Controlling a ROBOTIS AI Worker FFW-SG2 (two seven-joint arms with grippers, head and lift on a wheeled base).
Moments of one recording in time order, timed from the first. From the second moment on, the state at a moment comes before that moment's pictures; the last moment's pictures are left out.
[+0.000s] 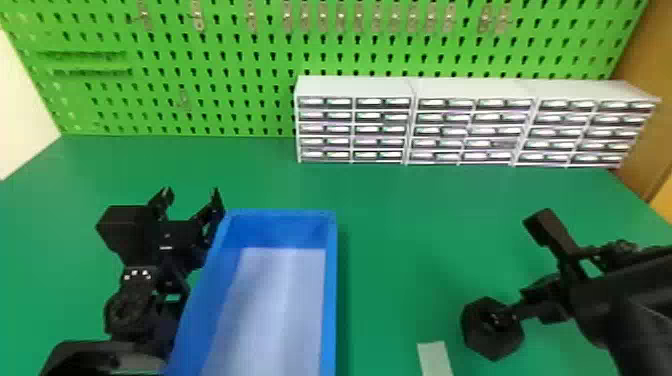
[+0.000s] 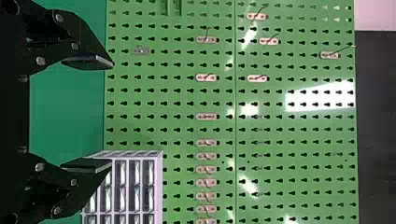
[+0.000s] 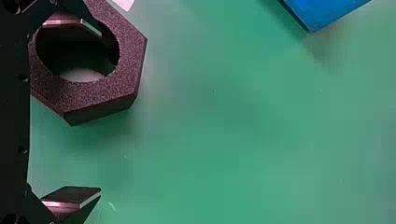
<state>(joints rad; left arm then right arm) 0.11 0.04 0.03 -1.79 0.03 -0.03 0.01 -0.28 -0.19 -0.06 -1.48 0.76 0.96 1.36</state>
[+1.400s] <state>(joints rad) 0.11 0.04 0.02 -1.78 0.03 -0.04 0.01 -0.28 -0.19 -0.08 -1.42 0.68 0.96 1.36</state>
